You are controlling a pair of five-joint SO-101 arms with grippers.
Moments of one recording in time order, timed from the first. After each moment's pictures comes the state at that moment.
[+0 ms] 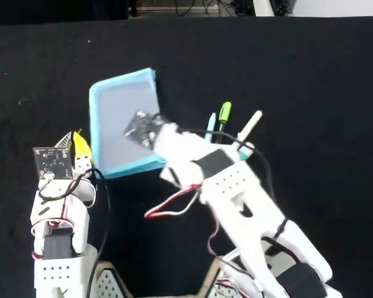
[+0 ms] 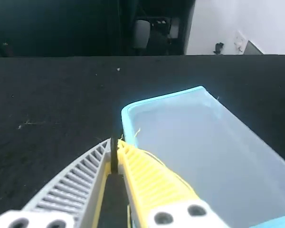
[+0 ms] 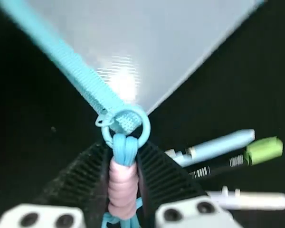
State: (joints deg) left arm -8.9 -103.9 96.1 28.0 -2.6; right arm -32.5 -27.9 44.3 52.5 34.2
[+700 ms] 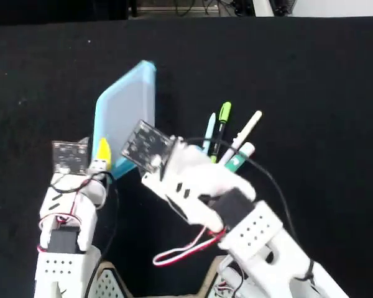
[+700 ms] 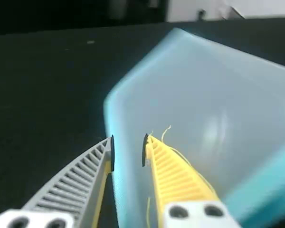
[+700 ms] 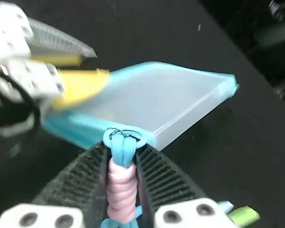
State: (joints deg) left arm -2.4 -96.7 96.5 26.8 -4.7; right arm -40.4 -54.4 57.2 37.7 21.8
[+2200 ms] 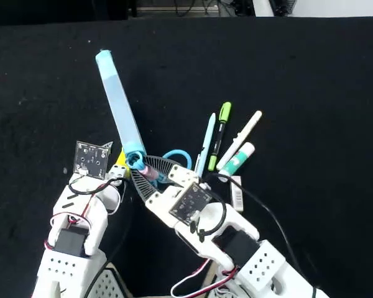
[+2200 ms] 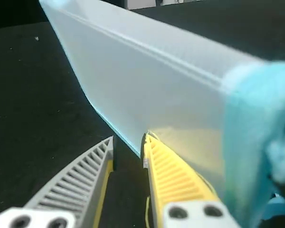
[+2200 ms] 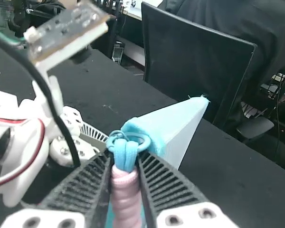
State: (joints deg) left arm 7.1 -96.7 96.5 28.5 -2.6; right arm -44.7 -85.3 90.9 10.0 15.6
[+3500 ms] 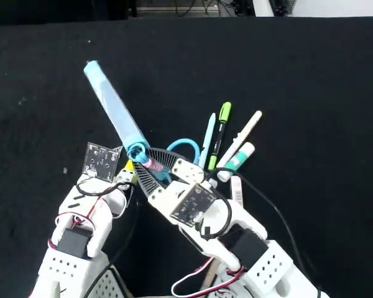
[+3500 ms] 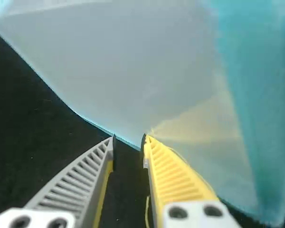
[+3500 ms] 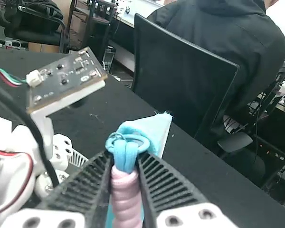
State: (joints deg) left arm 11.4 -96.4 96.5 29.9 -2.6; right arm -43.4 -85.3 82.3 16.3 20.3
